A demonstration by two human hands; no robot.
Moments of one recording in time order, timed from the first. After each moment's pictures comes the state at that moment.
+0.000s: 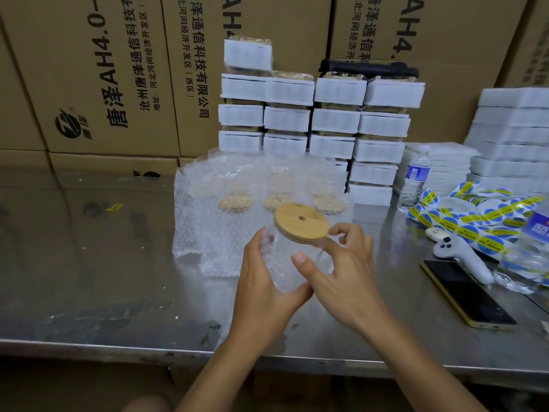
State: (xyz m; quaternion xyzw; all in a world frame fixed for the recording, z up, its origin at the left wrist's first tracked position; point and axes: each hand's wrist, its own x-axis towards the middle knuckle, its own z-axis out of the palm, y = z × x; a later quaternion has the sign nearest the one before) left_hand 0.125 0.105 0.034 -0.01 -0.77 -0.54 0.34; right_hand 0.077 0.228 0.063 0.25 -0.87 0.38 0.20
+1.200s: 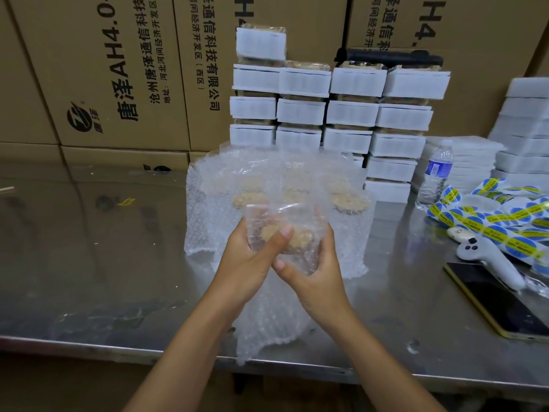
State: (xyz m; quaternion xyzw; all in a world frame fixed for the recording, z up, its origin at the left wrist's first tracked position) left_hand 0.117 0.054 0.069 -0.04 -0.68 -0.68 0.26; right_hand 0.067 0.167 0.038 0.34 -0.63 0.69 0.07
